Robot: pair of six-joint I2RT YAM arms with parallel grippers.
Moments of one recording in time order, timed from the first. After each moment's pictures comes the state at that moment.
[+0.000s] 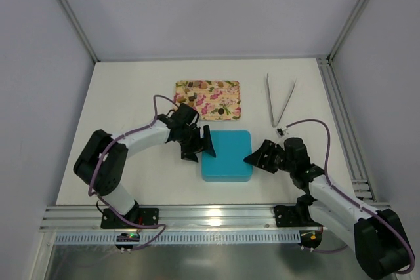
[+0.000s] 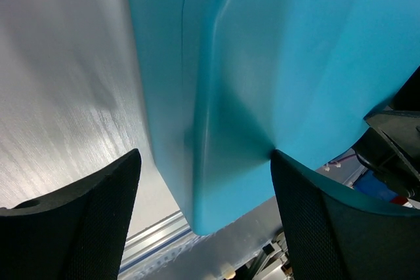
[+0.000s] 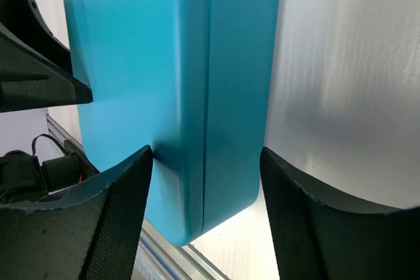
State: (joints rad) left arm -0.63 1.64 0.98 -0.49 0.40 -0.76; right arm 0.36 0.86 0.18 0.07 -0.40 0.80
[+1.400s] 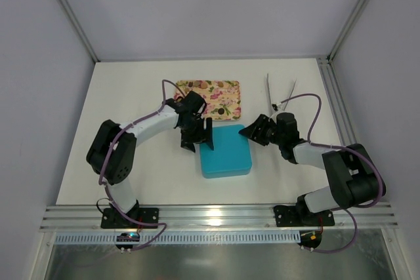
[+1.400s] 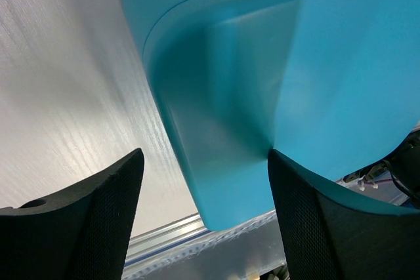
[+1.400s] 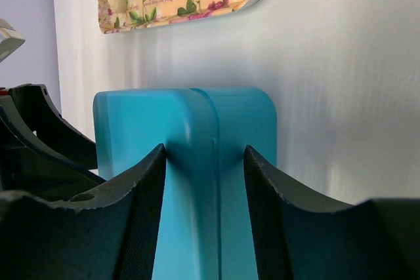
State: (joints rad) left arm -0.63 1.78 1.25 -0.75 0.26 -0.64; right arm 0.28 1.44 0.44 0.45 -0.39 0.79
